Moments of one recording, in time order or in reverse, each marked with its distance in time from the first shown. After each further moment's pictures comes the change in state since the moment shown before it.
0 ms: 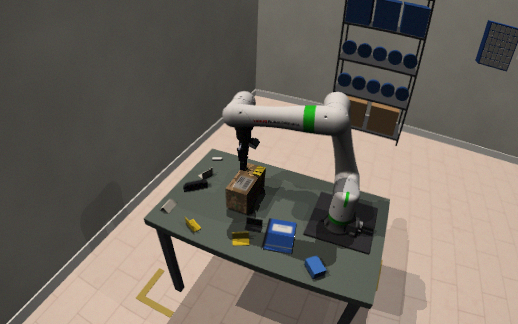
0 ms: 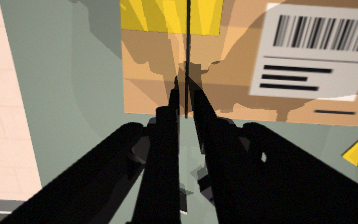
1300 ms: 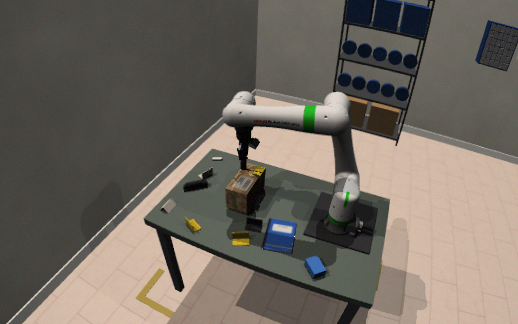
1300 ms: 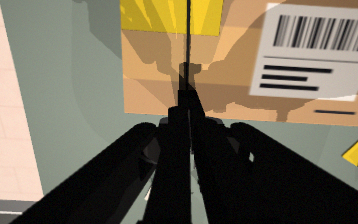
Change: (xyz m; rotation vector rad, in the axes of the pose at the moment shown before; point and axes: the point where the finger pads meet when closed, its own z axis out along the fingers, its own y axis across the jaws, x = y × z) arm 0.000 0.000 0.000 0.000 0.000 0.000
